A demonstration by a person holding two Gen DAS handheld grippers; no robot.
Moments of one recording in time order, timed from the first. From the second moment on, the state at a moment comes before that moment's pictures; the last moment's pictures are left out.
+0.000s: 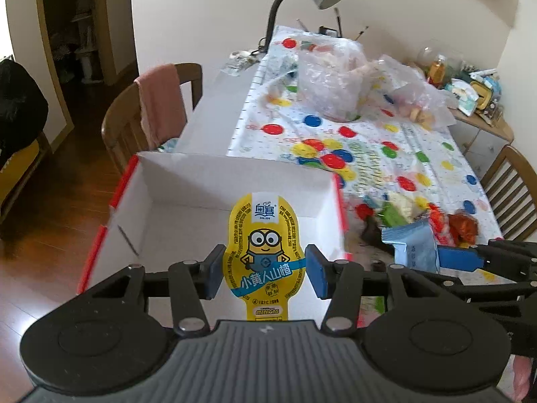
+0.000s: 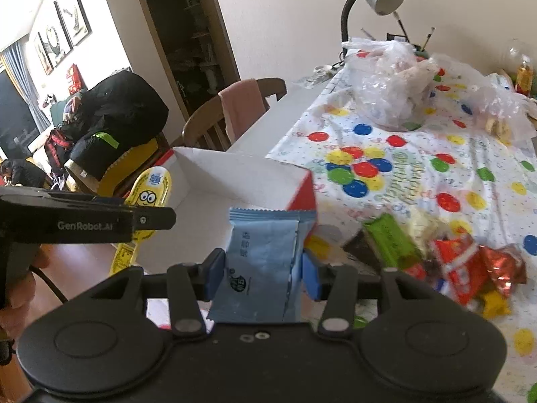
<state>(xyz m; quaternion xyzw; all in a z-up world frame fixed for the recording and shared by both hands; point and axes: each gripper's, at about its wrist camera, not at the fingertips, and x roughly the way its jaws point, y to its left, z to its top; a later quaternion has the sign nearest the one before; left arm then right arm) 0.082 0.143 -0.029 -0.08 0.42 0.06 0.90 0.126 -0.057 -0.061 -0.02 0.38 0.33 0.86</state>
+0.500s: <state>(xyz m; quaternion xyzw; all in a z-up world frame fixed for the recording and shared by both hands) 0.119 0.227 -0.070 -0.04 0.46 0.06 0.89 0.149 0.046 -0.098 -0.05 0.41 0.30 0.86</state>
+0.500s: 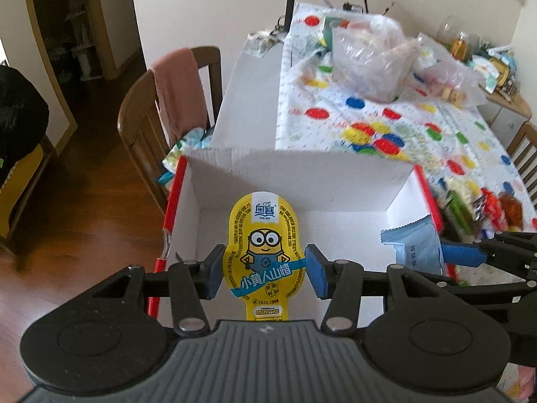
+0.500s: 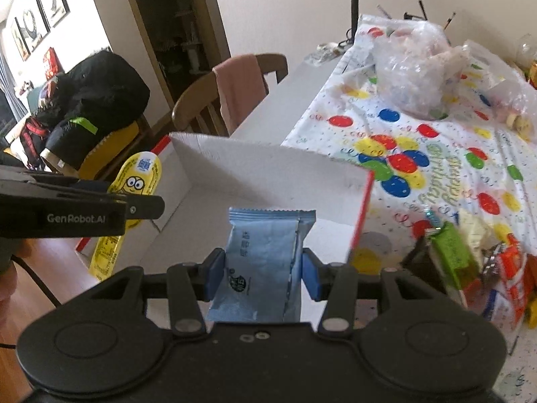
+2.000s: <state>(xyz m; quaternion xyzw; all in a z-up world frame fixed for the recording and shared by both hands) 0.085 0.201 -0.054 -0.03 0.40 0.00 0.92 0.110 0.021 -0.070 -0.03 0.39 0.29 0.87</state>
